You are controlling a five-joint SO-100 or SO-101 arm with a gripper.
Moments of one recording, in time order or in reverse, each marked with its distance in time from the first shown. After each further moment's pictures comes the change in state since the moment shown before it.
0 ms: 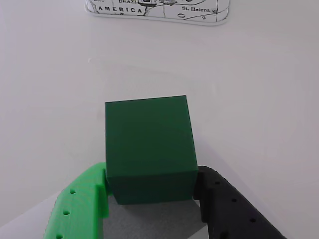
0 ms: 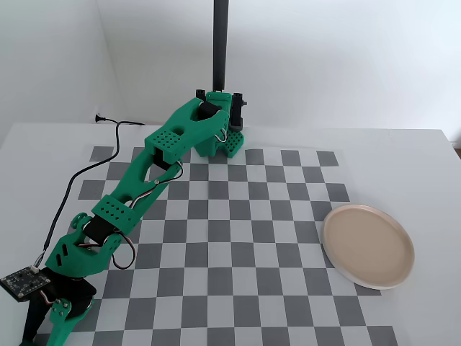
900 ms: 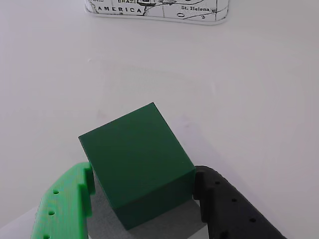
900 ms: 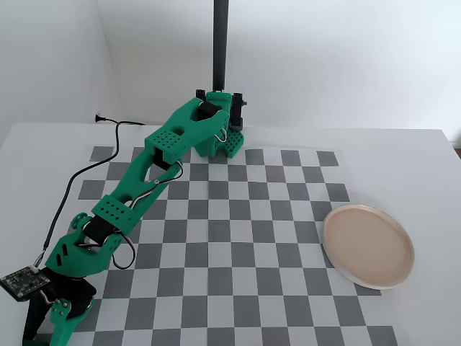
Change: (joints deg) arm 0.0 0.0 0.0 0.0 0.4
